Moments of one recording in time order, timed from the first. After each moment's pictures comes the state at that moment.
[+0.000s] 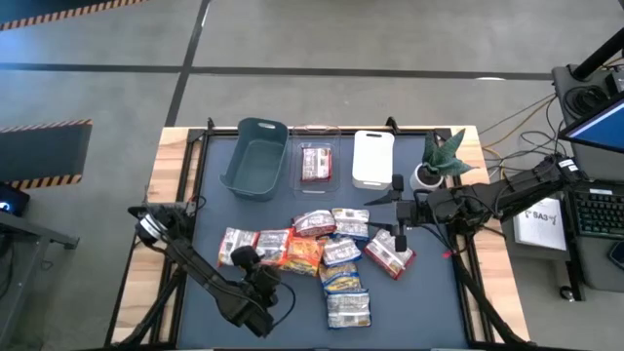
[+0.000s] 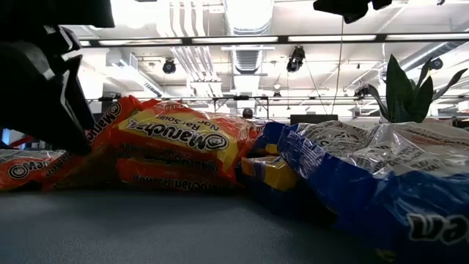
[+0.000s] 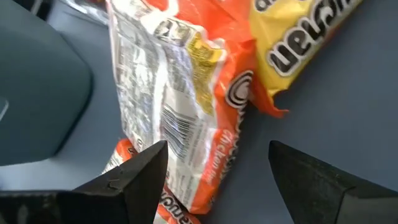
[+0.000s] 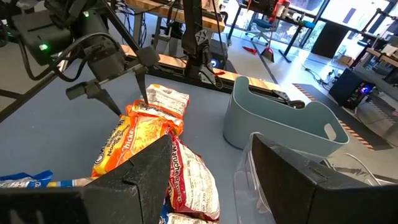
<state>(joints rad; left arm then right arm) -0.76 2.00 1.35 -1.16 -0.71 -1.22 0.29 0.93 0.68 0.01 0.31 -0.18</state>
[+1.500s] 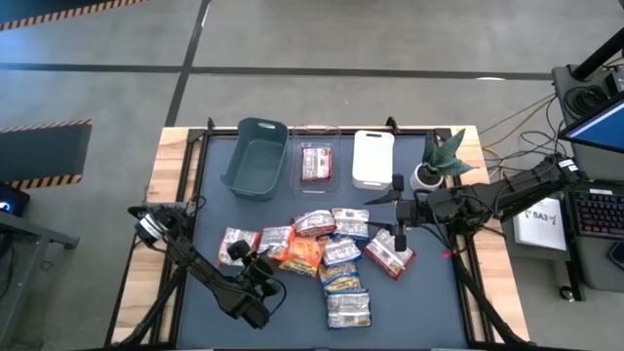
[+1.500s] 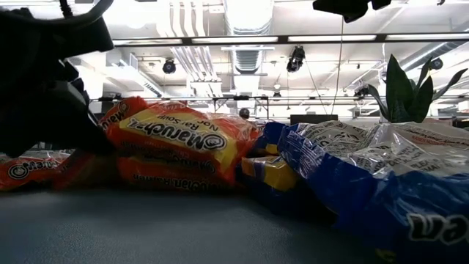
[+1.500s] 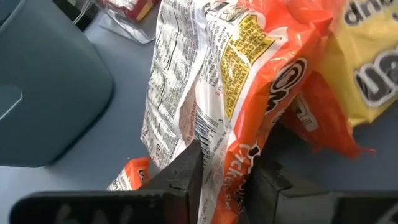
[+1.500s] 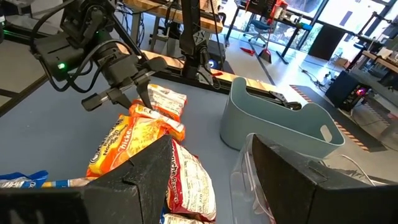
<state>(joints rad) -0.75 2.00 1.19 -1.04 -0.90 -1.40 0.29 0.93 0.68 0.02 0.32 -0.20</state>
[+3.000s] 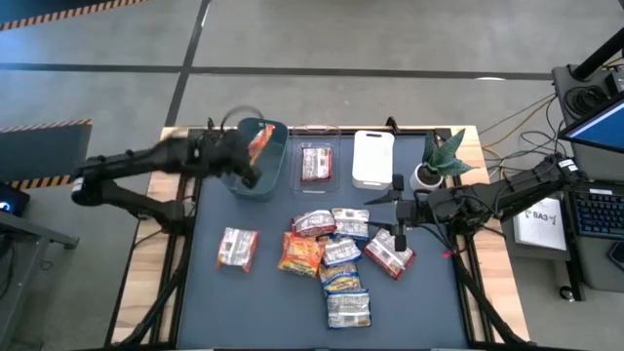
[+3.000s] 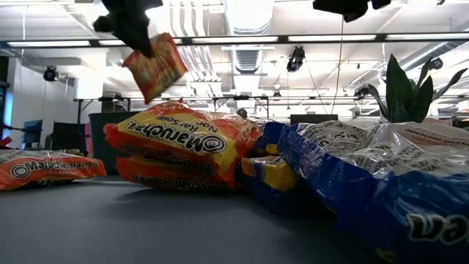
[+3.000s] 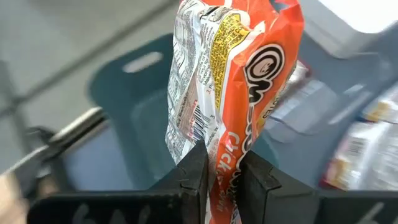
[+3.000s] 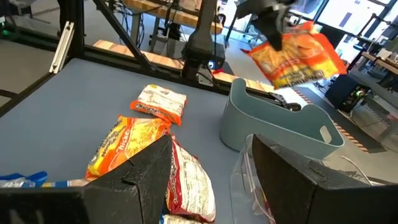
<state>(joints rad) 0.20 1.18 1.29 -1.10 -0.49 -0.52 0.29 0.93 0.68 0.01 0.32 -0.20</state>
